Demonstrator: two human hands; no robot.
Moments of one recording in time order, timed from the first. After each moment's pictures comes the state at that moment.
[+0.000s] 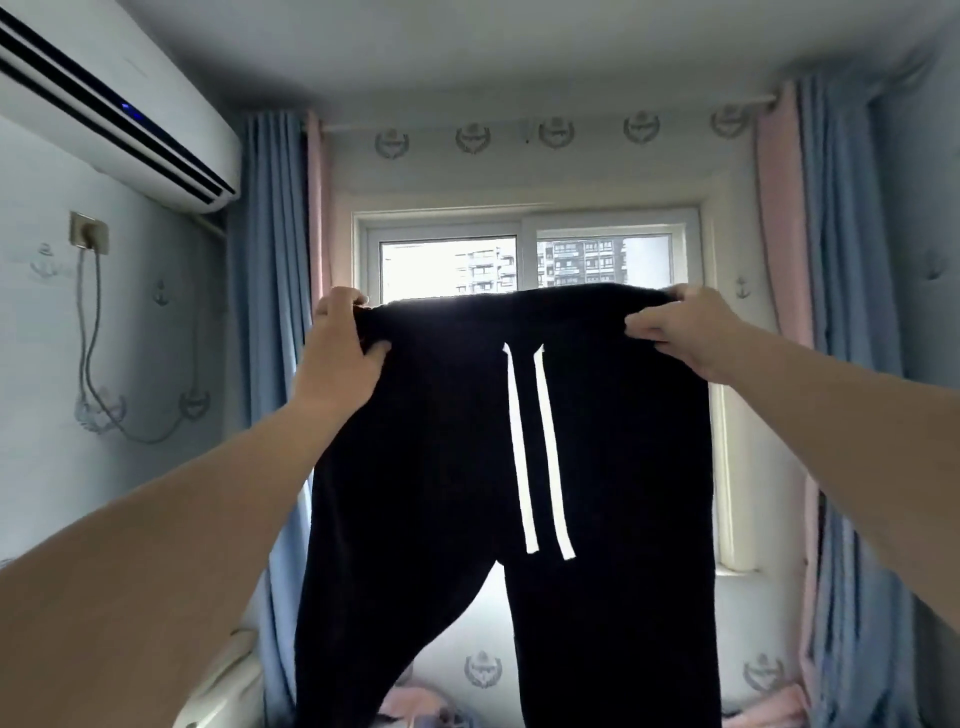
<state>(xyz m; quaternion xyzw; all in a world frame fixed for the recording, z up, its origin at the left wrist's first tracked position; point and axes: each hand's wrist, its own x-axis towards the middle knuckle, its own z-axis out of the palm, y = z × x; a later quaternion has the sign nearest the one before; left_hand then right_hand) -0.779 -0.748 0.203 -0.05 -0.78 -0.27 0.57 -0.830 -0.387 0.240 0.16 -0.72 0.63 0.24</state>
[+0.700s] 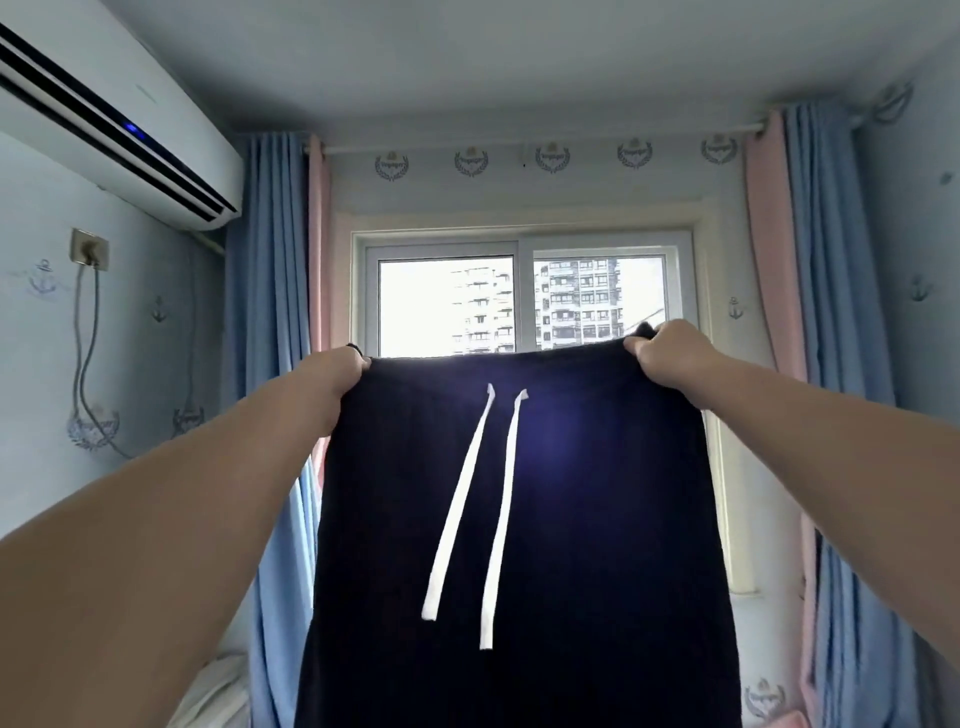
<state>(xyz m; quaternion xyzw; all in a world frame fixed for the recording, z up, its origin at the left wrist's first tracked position) -0.768 -0.750 0.228 0.12 -0.69 -0.66 0.26 -0.829 -0.405 0.243 0.05 -0.84 0.44 0.31</state>
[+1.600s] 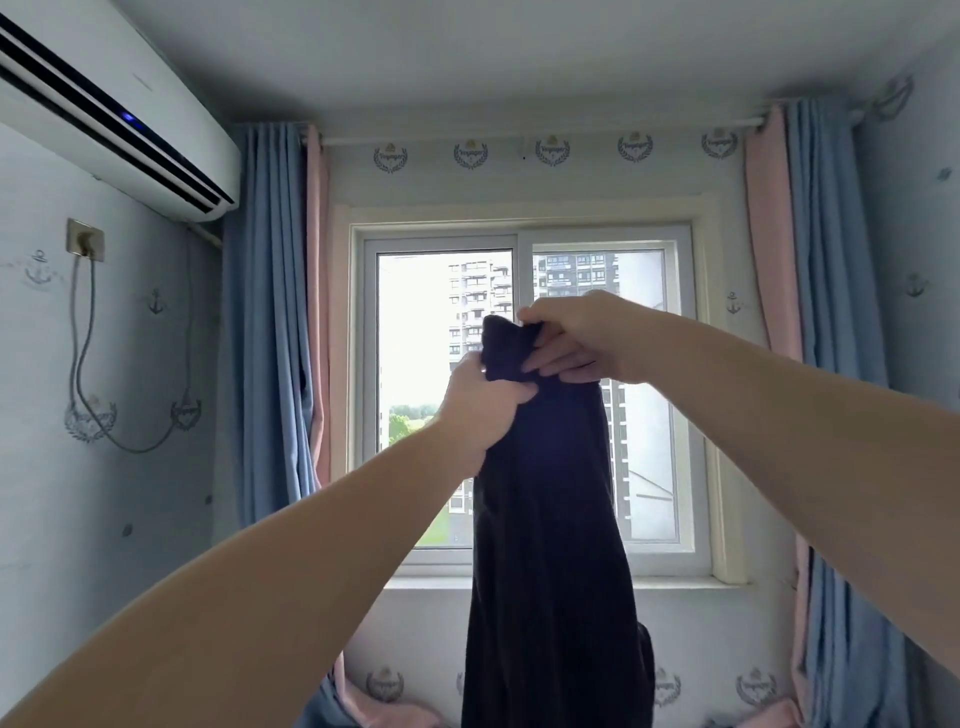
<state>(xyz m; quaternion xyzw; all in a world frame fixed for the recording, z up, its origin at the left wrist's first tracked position) -0.761 -0.621 0.181 -0.16 -0.69 -0.66 0.26 -0.761 -0.478 0.258 0.23 -0.81 0.53 0.10</state>
